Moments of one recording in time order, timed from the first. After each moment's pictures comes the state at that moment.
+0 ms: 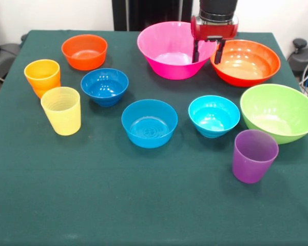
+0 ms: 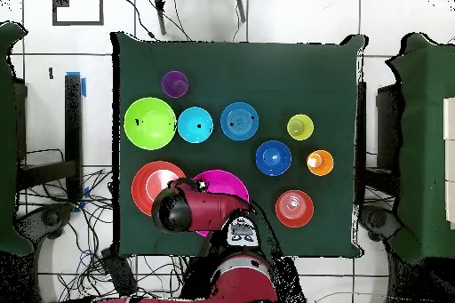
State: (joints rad) arm -0.06 -0.56 -0.02 2.02 -0.03 0.02 1.63
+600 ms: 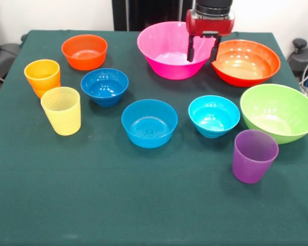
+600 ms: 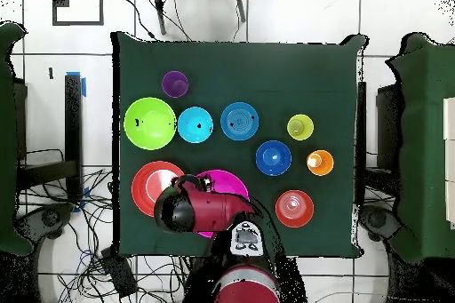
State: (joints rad) arm -0.06 -0.61 -0.04 2.02 -0.04 0.02 1.63
